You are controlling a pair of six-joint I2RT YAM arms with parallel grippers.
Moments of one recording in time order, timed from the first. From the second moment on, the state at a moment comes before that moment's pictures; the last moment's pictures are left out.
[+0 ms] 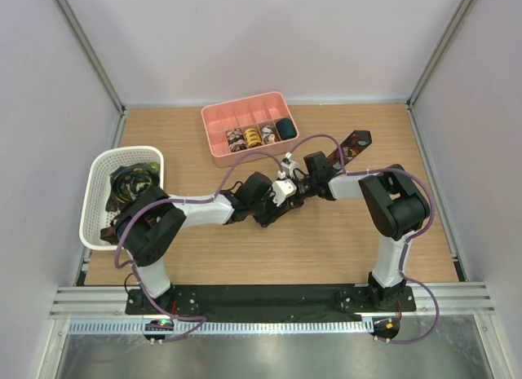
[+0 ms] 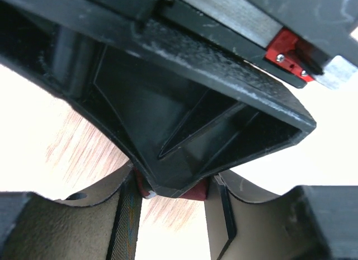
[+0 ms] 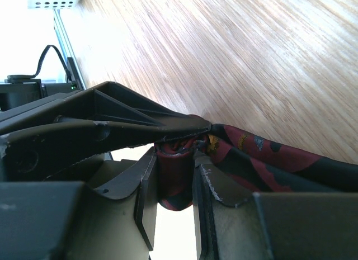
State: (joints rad) left arm -0.83 1.77 0.93 0.01 0.14 0.14; right arm 0.44 1.89 0.92 0.12 -0.89 0.39
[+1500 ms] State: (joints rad) left arm -0.83 1.85 1.08 -0.11 0.18 0.24; right arm 0.39 1.94 0.89 0.21 -0.95 0.47
